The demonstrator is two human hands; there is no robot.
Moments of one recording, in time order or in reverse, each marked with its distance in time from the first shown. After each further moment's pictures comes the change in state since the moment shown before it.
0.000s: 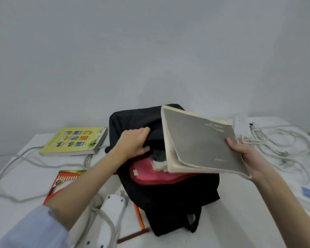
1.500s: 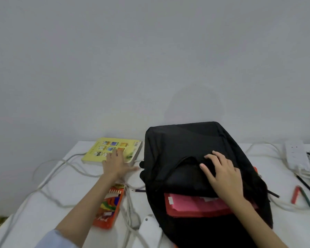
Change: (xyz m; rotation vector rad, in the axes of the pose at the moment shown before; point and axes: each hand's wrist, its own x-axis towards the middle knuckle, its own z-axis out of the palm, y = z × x) left_hand -0.079 -0.138 0.054 -0.186 -0.311 -0.883; right_hand 0.114 0.102 0.068 -1.766 0.509 -0.804
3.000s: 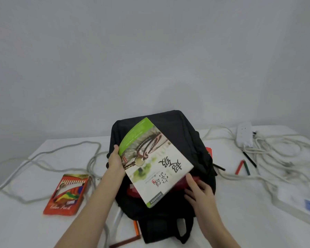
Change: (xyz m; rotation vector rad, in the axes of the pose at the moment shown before) left_hand -0.077 0.135 0.008 -1.914 -0.190 -0.510; right_hand -0.101 0.004 -0.080 1.403 -0.260 1.001
